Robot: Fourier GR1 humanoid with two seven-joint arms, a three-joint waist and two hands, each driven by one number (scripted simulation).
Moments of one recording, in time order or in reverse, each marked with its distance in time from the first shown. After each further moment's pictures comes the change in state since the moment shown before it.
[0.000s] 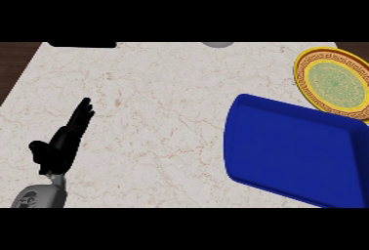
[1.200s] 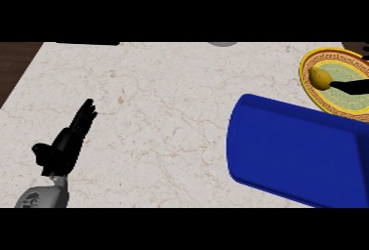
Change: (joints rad) left arm 0.010 -0.018 -0.002 -0.011 -0.019 -0.009 -0.006; right arm -0.180 0.274 -0.071 0.159 -0.046 -0.160 0.260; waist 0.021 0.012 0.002
